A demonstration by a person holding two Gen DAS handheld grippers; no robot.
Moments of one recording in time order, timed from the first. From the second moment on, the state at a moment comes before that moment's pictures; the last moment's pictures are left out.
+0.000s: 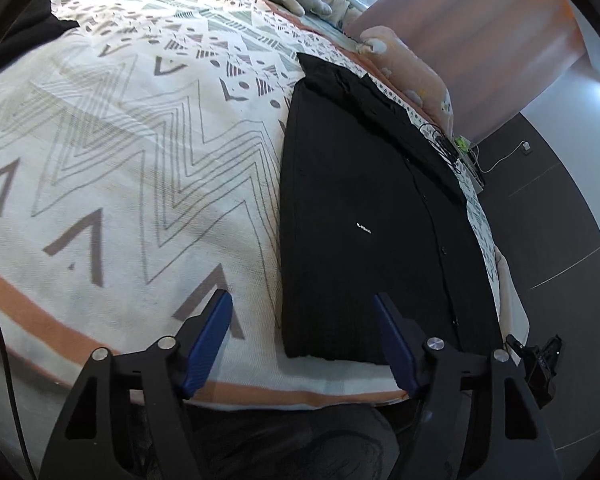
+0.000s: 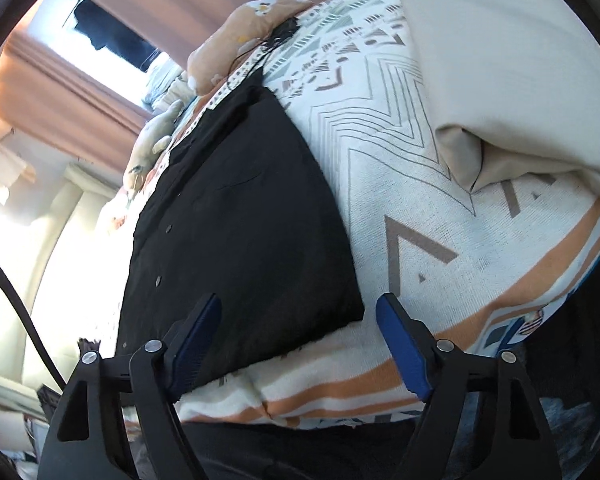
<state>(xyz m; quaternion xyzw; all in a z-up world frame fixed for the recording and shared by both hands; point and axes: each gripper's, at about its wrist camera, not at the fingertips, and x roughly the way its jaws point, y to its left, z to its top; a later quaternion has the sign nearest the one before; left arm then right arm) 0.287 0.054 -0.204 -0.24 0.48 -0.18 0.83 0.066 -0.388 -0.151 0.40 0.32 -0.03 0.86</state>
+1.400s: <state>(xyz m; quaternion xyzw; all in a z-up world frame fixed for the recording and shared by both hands) 0.305 0.036 -0.218 -0.29 0.49 -0.15 0.81 0.111 -0.364 -0.139 0.39 0.30 -0.03 0.87</state>
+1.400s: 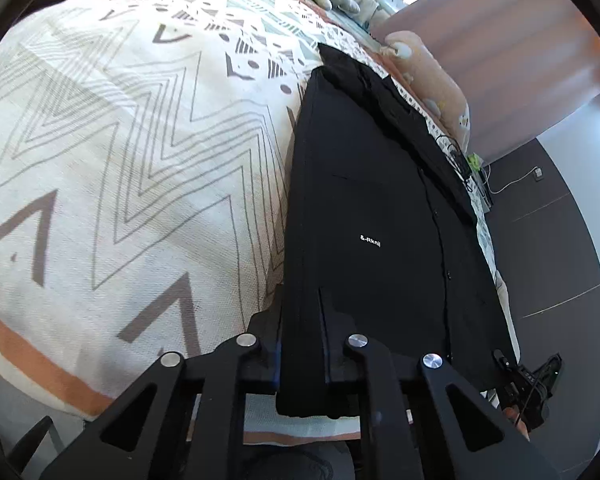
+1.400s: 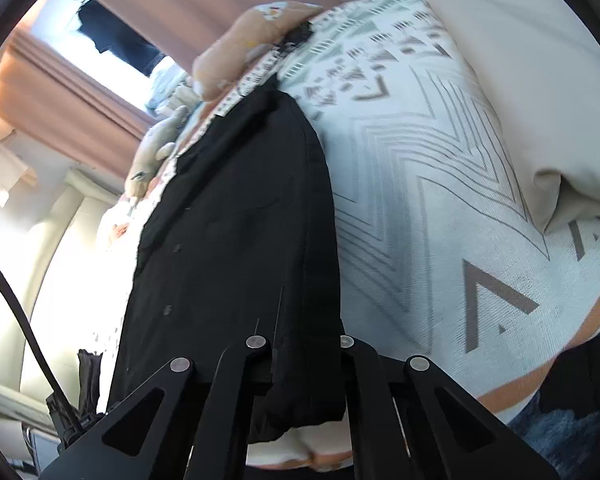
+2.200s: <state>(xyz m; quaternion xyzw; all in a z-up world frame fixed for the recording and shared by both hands) 0.198 0.097 -0.121 -0.31 0.38 -0.18 0.85 -0.013 -0.318 -0.056 0.34 0.23 0.06 0.91</state>
